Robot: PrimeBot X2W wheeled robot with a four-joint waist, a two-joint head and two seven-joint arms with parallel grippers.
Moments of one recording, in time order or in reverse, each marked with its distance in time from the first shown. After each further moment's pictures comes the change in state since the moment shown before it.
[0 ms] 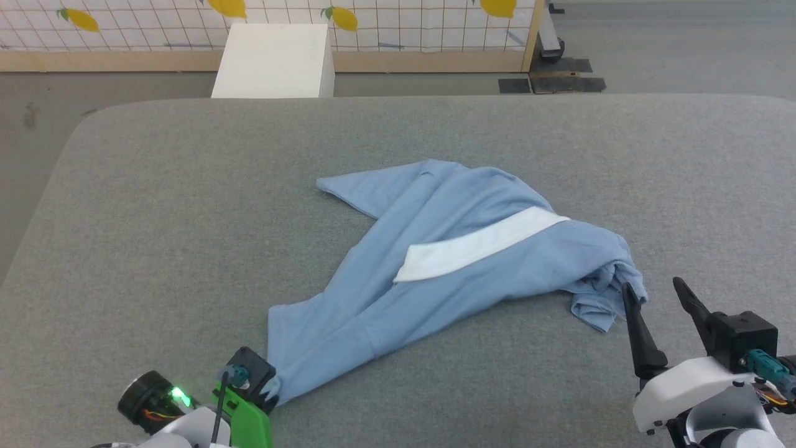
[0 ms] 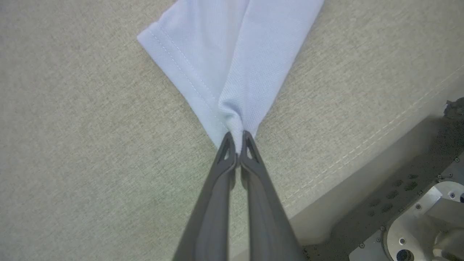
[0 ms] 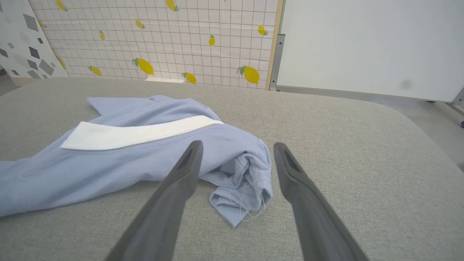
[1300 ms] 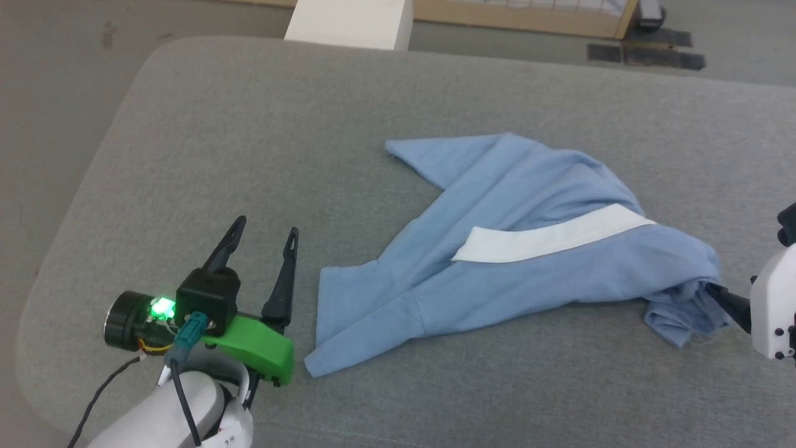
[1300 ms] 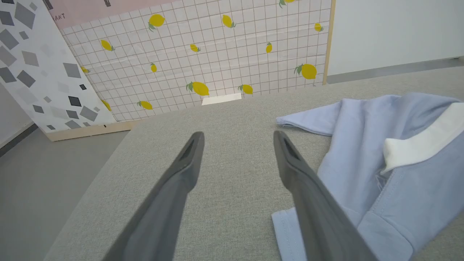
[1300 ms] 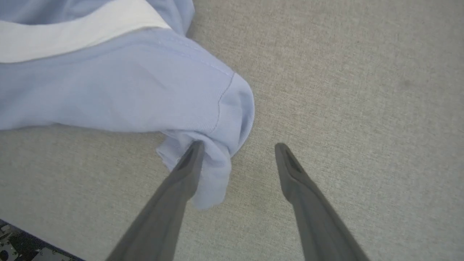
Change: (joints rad) left arm 0.001 -0.125 0.273 -0.160 0.084 0.360 -0.458; right arm -0.318 -0.514 0.144 0.222 0.523 0.000 0.752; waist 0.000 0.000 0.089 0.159
